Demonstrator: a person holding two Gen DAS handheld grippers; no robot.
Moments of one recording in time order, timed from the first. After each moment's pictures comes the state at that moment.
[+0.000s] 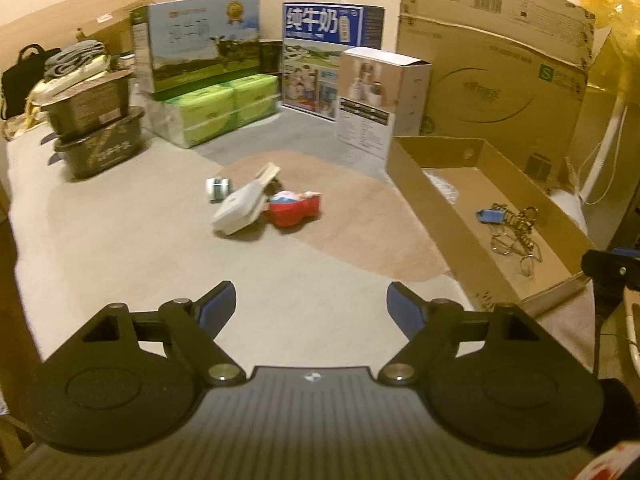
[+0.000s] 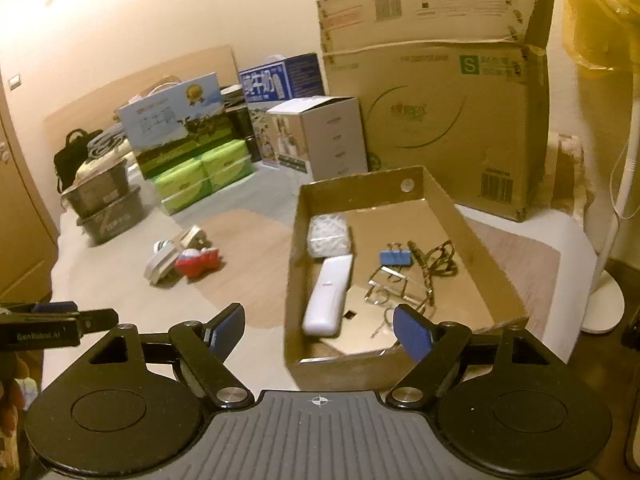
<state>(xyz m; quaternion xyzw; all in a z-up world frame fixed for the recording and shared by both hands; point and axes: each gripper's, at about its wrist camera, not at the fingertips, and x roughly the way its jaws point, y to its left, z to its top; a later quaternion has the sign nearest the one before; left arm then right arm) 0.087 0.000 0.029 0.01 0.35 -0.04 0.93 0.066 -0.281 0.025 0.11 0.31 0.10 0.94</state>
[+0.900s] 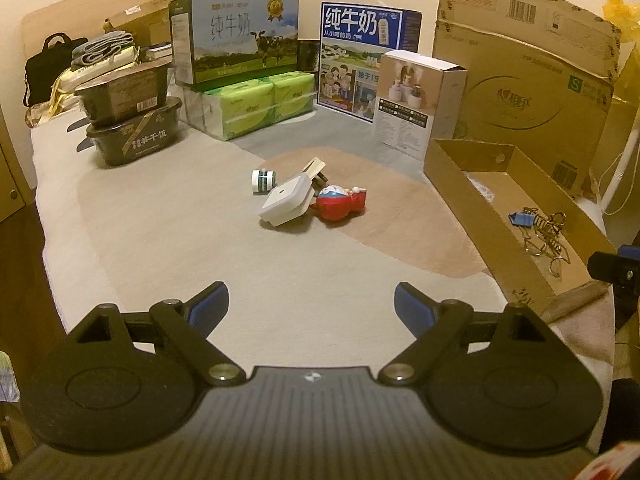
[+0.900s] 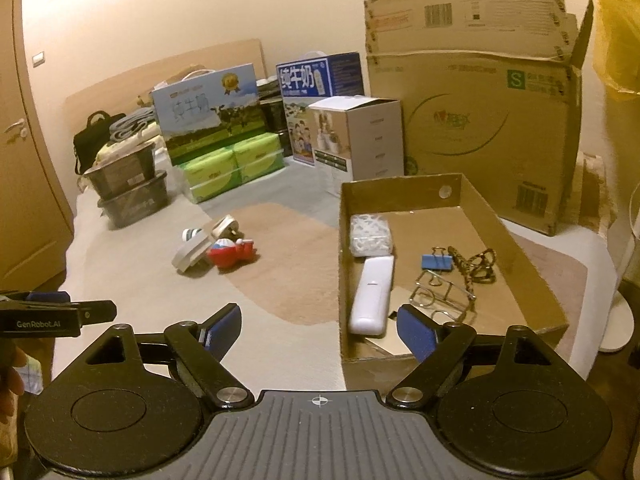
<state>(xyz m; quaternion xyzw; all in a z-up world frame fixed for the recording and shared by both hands) 0.082 0.038 0.025 0.00 0.35 -0.01 0.93 0.070 -0.238 0.024 0.08 0.30 0.13 0.94</state>
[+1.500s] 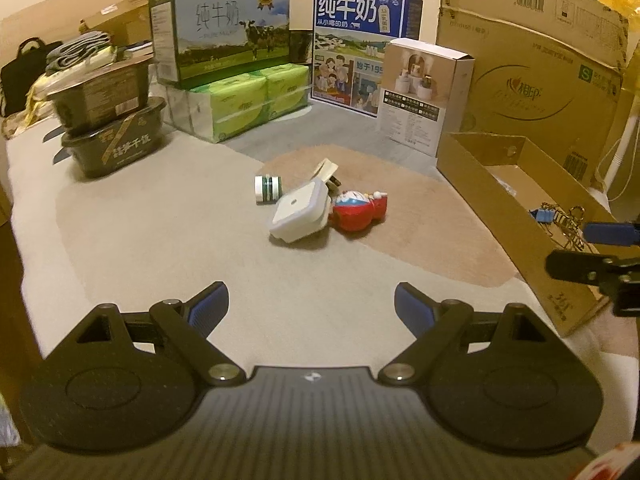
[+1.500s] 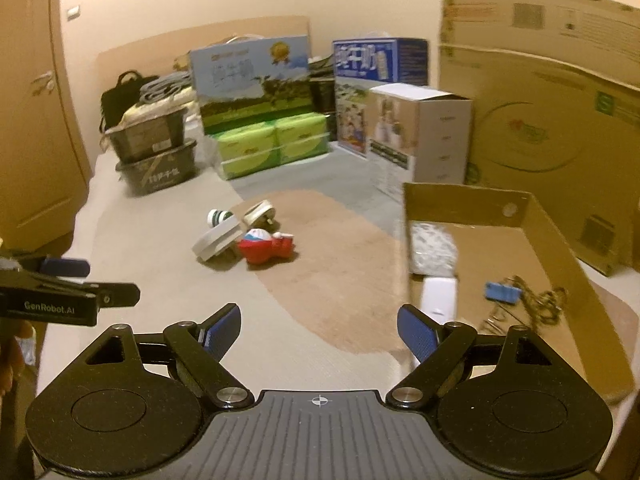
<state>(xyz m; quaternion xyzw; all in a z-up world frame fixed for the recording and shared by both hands) 0.139 0.075 0.005 0.02 0.36 -0.05 0.93 0.134 -0.172 0.002 0.02 0.31 0.18 0.93</state>
